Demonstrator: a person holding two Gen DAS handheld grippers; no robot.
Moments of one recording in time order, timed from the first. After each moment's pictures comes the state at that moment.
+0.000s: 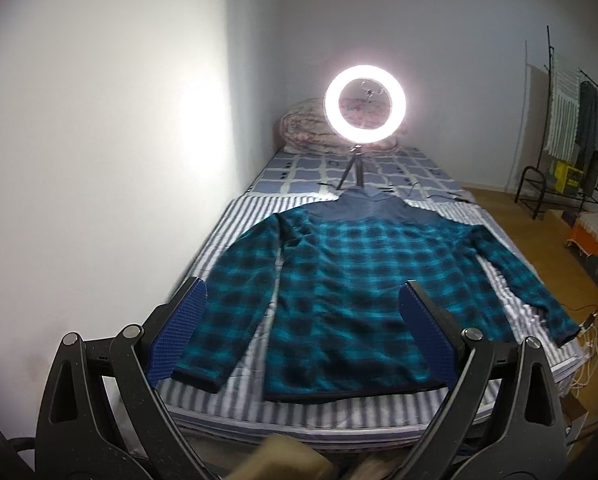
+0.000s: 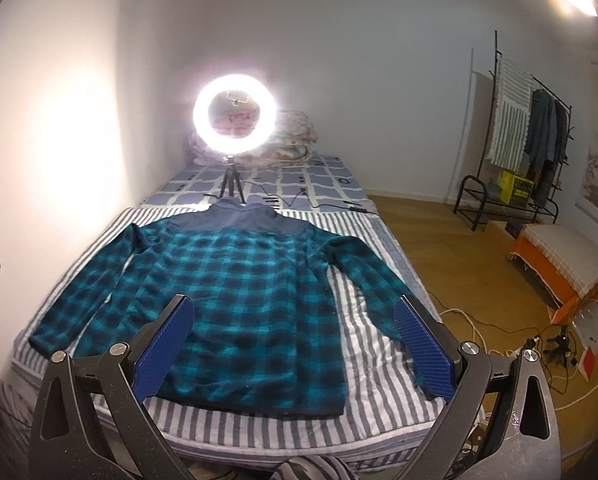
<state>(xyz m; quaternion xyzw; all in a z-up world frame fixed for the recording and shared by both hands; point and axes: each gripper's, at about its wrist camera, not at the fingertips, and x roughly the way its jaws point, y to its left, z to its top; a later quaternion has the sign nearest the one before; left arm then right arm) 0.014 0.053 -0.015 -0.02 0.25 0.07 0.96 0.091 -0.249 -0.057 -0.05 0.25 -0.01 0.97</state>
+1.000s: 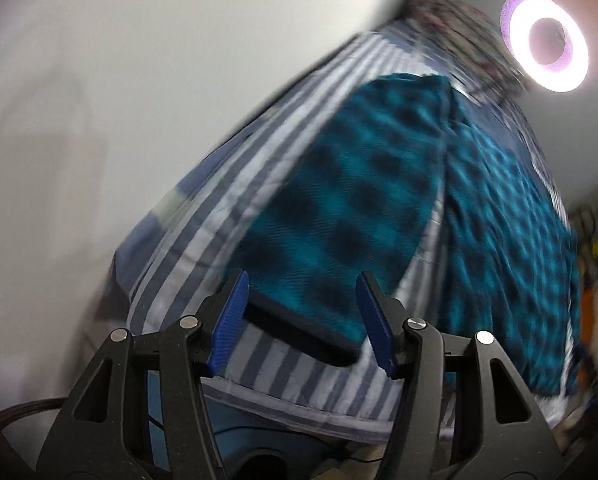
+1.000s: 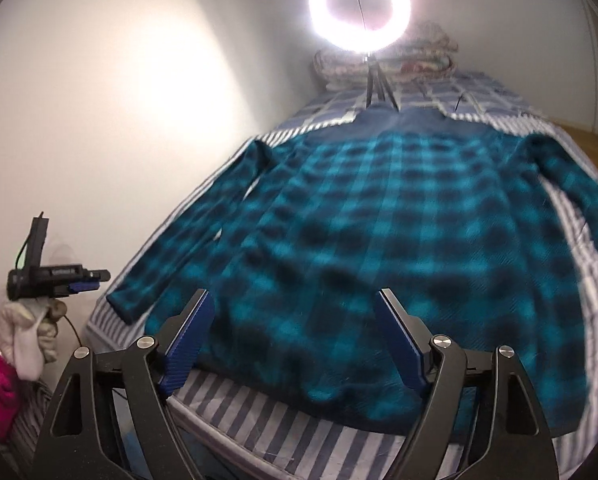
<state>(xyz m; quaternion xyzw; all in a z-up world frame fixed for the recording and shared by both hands) 0.093 0.278 -0.231 -0.26 0.48 0.15 0.82 0.184 -0.176 -0.232 0.06 0.36 0.25 0.90</state>
